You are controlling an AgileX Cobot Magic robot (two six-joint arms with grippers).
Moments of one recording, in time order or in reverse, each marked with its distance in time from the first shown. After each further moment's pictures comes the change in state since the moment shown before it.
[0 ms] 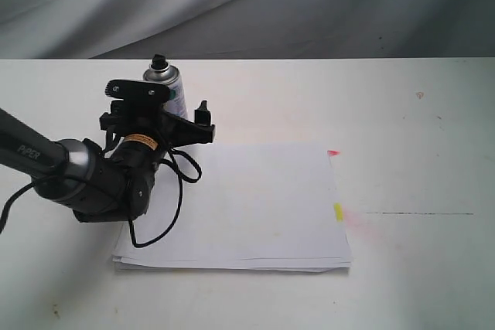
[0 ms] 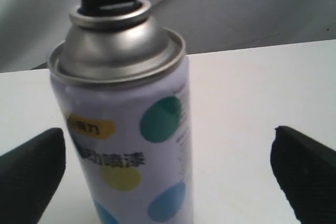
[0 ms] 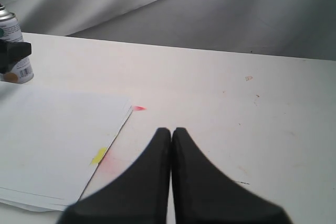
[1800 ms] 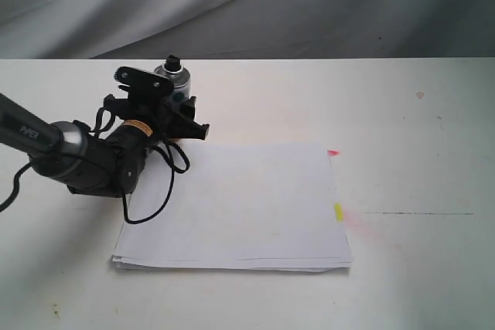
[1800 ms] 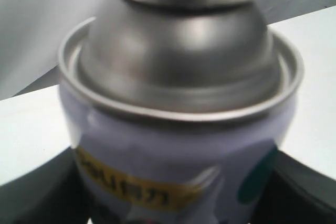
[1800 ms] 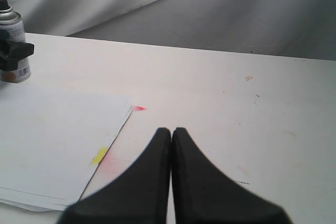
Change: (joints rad) left arm 0.119 0.073 -0.121 0.232 0.101 0.062; right arm 0.000 0.000 0.000 0.000 0.000 0.000
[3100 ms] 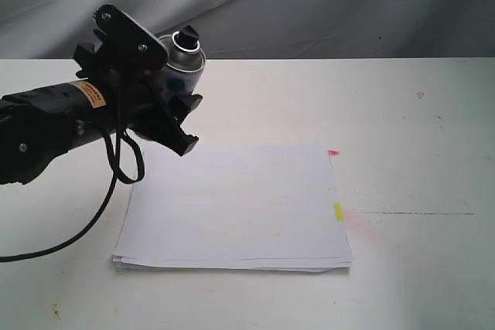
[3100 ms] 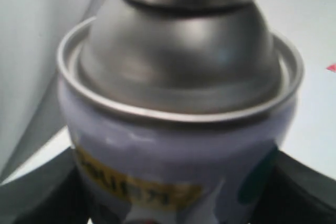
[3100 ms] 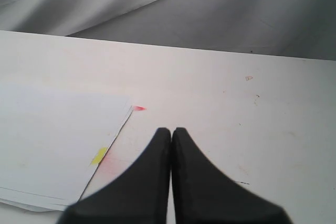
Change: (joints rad) left arm -0.123 -0.690 0.261 0.098 0.575 0.275; right arm 0.000 0.000 0.000 0.000 0.000 0.000
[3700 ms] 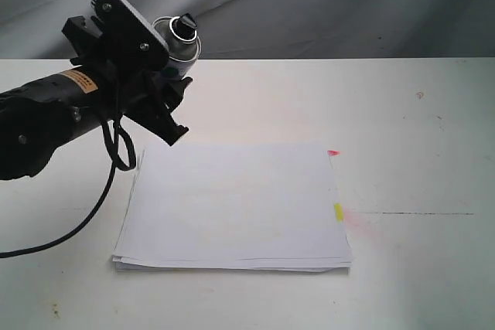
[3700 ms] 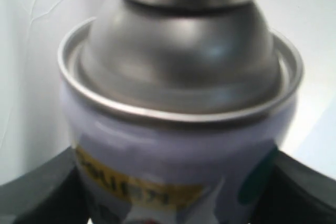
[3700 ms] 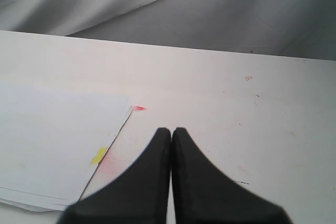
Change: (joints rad) left arm -0.001 -0.005 0.000 -0.174 -0.088 0.319; right arm 0.000 0.000 0.000 0.000 0.000 0.000
